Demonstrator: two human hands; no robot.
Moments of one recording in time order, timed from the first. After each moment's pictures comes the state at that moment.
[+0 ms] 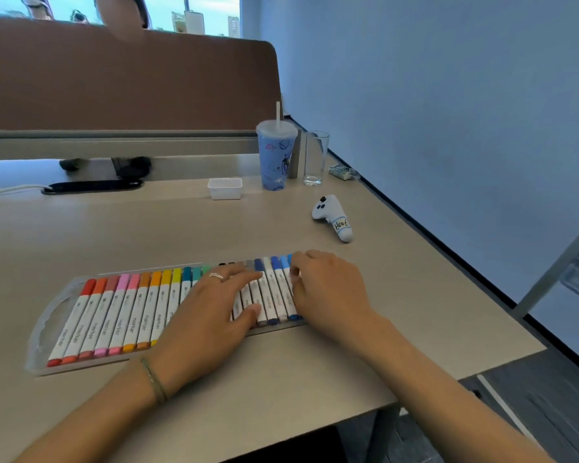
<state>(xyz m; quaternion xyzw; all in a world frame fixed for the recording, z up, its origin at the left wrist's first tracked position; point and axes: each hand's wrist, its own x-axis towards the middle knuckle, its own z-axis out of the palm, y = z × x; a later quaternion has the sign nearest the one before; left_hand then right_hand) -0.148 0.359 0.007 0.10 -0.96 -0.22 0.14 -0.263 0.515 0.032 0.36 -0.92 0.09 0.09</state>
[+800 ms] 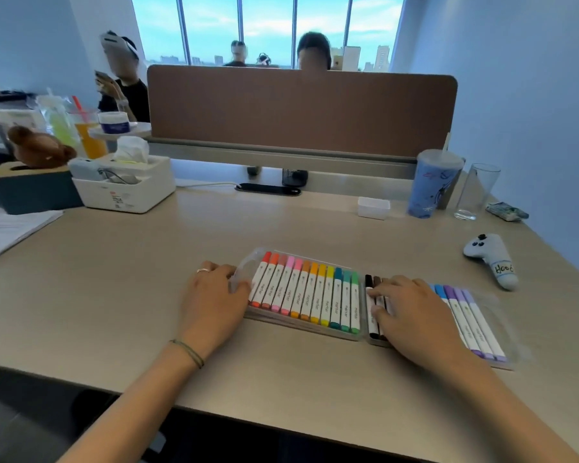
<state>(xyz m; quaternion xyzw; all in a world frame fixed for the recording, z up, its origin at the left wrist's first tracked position) -0.026 0.242 0.000 0.45 -0.82 -0.22 0.28 -0.236 0.454 0.014 0.45 -0.88 0.15 0.04</state>
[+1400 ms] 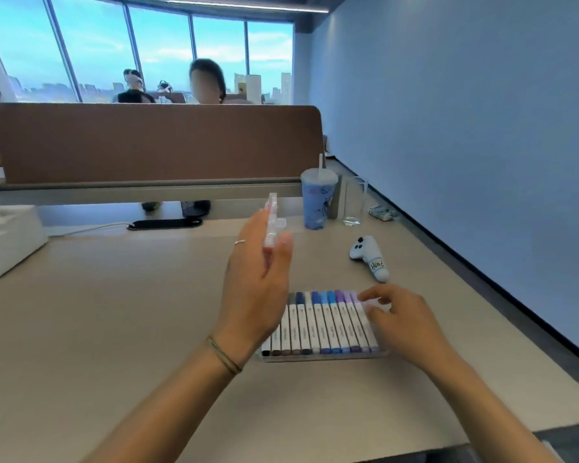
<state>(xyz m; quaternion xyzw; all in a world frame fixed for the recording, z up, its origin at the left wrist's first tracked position) -0.167 0.394 0.093 0.08 -0.80 -0.41 0.44 -0.301 0.572 0.032 0.25 -0.90 0.35 0.00</state>
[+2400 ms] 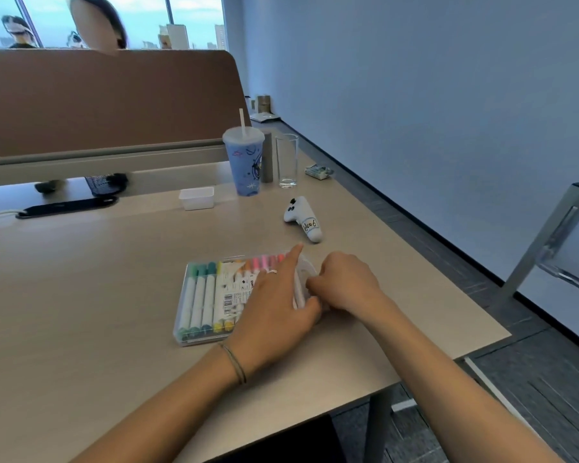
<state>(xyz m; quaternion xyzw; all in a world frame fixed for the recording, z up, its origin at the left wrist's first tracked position) -0.227 0.468 0.009 0.04 -0.92 -0.37 0.15 -0.332 0.575 0.024 0.16 -0.96 0.20 -0.08</state>
